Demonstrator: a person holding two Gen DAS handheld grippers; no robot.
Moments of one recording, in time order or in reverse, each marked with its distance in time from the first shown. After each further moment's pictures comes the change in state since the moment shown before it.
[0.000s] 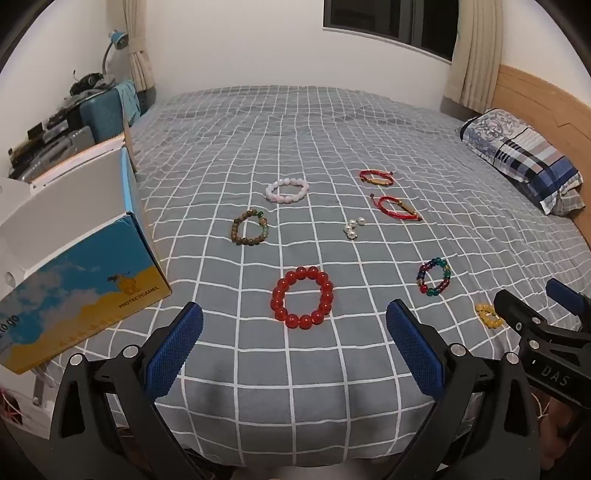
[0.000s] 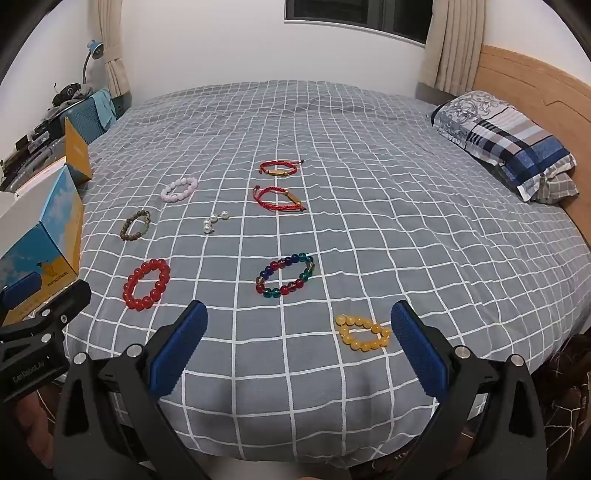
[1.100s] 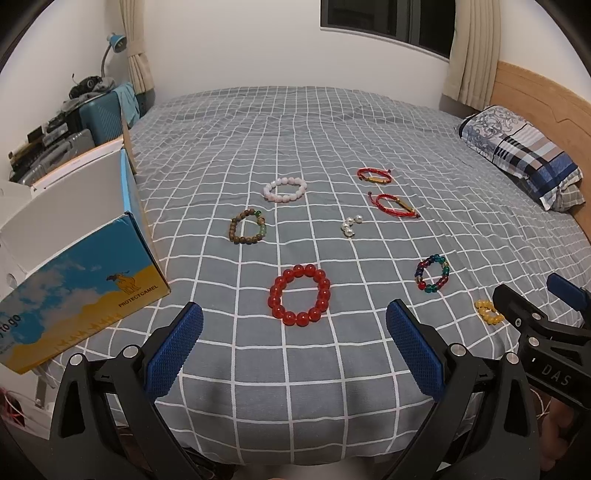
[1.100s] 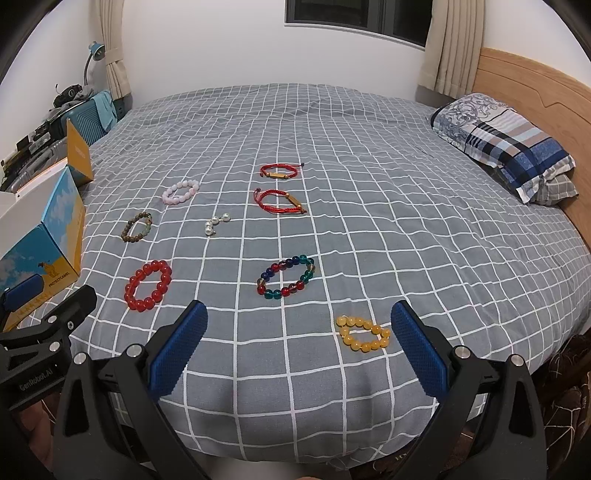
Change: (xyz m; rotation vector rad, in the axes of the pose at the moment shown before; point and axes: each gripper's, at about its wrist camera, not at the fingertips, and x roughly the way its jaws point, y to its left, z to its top) left arm 0.000 -0.003 -0.002 0.007 0.009 0.008; right arm -0.004 0.001 0.000 -0.007 -0.011 -0.008
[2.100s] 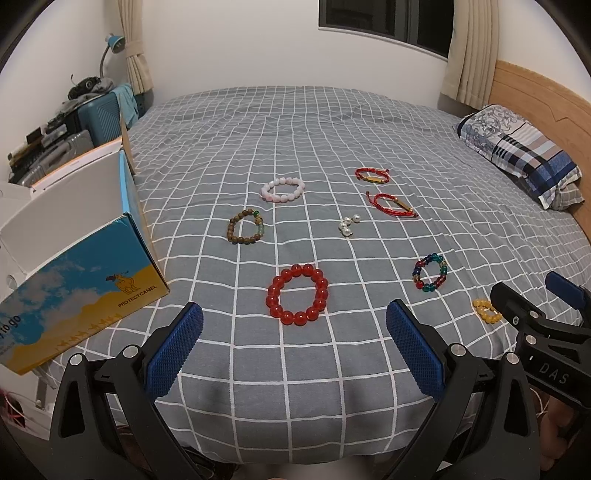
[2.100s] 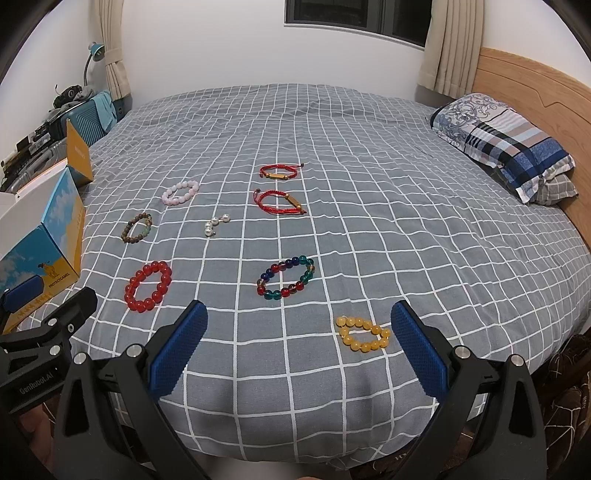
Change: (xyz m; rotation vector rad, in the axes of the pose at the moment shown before) left arm -0.001 -0.002 0.001 0.002 0.001 0.000; right arm 0.000 0.000 0.001 0.001 0.000 0.001
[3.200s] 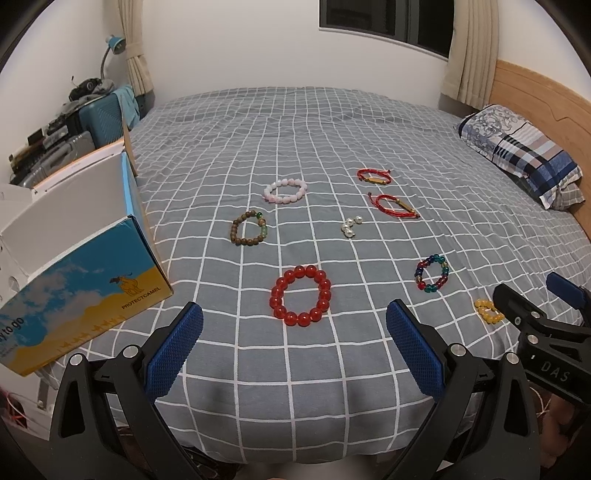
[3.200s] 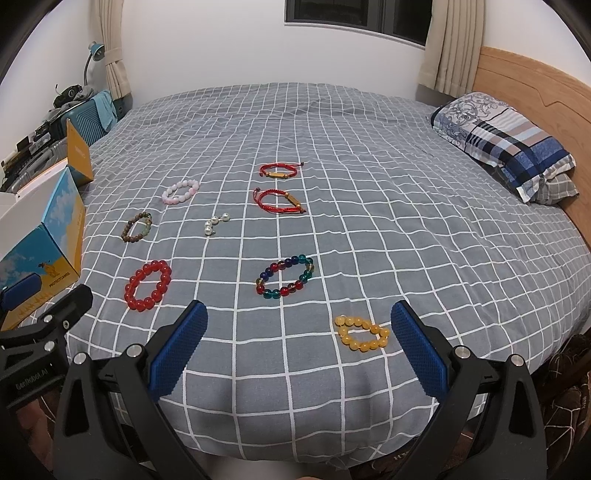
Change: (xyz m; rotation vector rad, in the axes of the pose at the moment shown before) left arm -0.001 0.004 0.001 0.003 -0.004 0.008; right arm 0.000 -0.003 0.000 0.001 0.004 0.001
